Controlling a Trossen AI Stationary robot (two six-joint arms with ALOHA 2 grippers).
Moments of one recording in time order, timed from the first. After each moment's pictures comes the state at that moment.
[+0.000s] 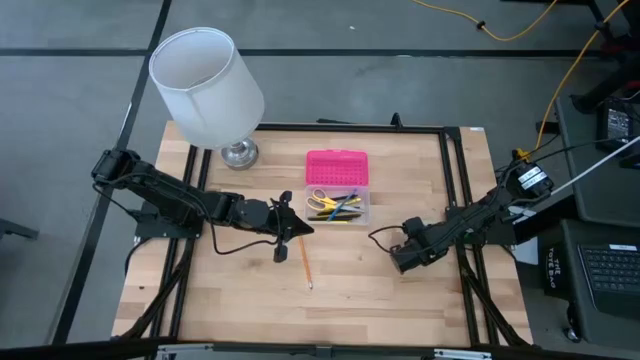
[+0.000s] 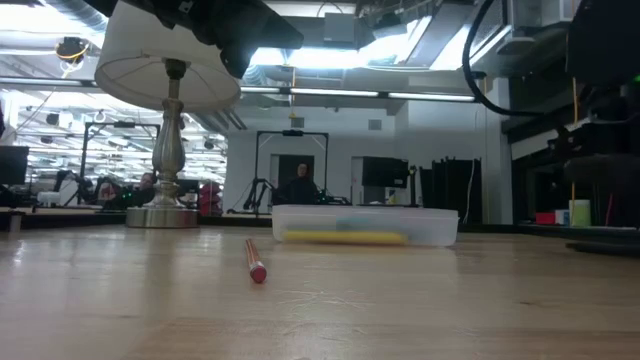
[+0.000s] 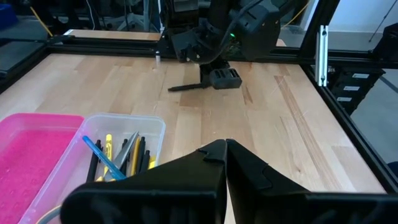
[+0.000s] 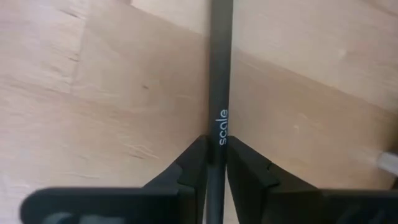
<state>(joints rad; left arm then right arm) -0.24 1.33 0.74 0.24 -0.22 -0.16 0.50 1.57 0.71 -0.85 0.09 1.75</state>
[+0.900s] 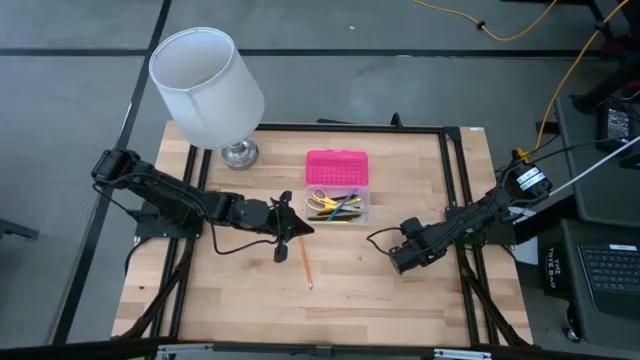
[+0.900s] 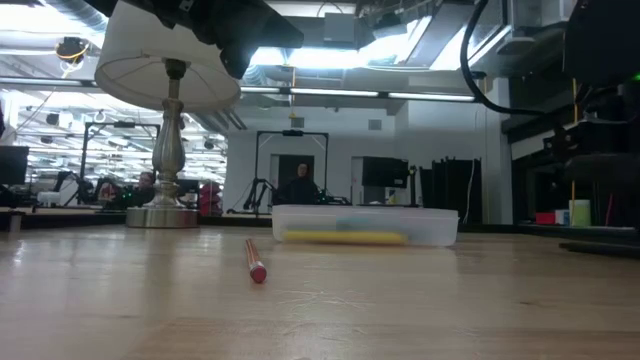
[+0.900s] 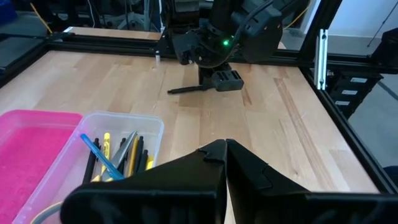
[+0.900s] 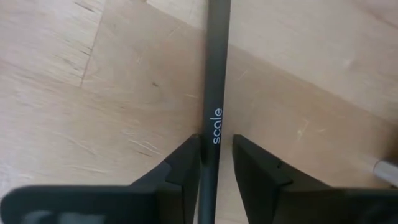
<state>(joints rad) -0.24 1.33 0.74 0.24 -0.22 -0.19 0.50 1.57 0.73 -0.87 0.11 1.69</state>
